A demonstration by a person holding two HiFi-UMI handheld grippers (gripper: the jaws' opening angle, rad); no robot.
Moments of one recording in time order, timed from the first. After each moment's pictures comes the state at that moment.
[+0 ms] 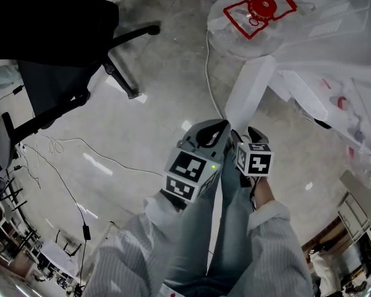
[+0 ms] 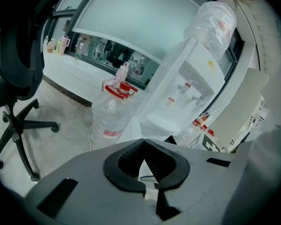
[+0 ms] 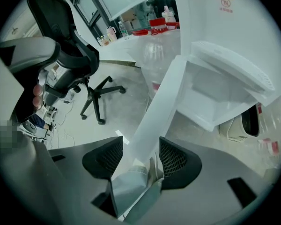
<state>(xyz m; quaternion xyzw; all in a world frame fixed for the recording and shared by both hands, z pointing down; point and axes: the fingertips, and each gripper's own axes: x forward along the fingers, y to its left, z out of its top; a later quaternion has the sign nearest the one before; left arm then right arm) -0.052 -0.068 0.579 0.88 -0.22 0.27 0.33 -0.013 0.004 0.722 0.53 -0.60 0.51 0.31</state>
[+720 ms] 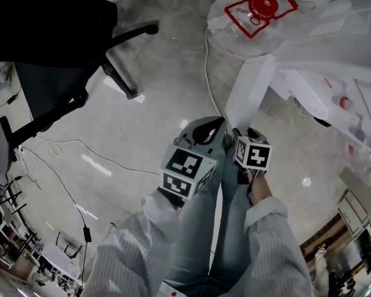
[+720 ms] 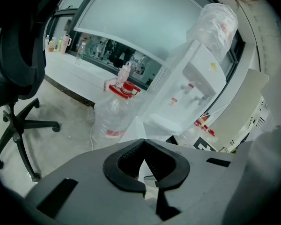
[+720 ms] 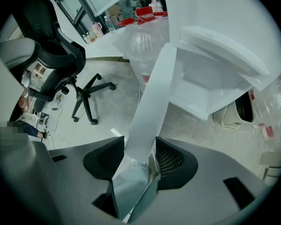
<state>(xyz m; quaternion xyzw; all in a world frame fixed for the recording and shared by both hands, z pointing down) -0.066 -0.078 0.585 0.88 -0.22 0.27 0.33 -0.011 0.012 0.744 0.55 -0.53 0.55 0.32</state>
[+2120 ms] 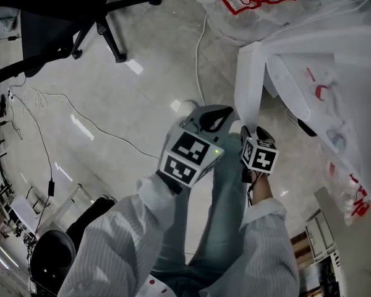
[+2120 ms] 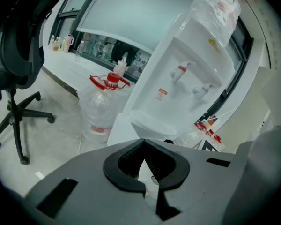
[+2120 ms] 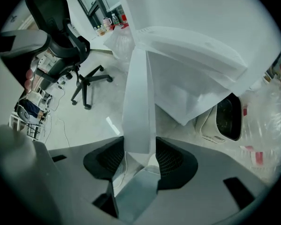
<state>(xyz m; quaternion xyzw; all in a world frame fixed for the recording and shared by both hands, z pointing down) 0.048 -0.021 0.594 0.86 -0.27 0.26 0.34 0.129 0.081 0.753 0.52 -0.58 0.50 0.38</state>
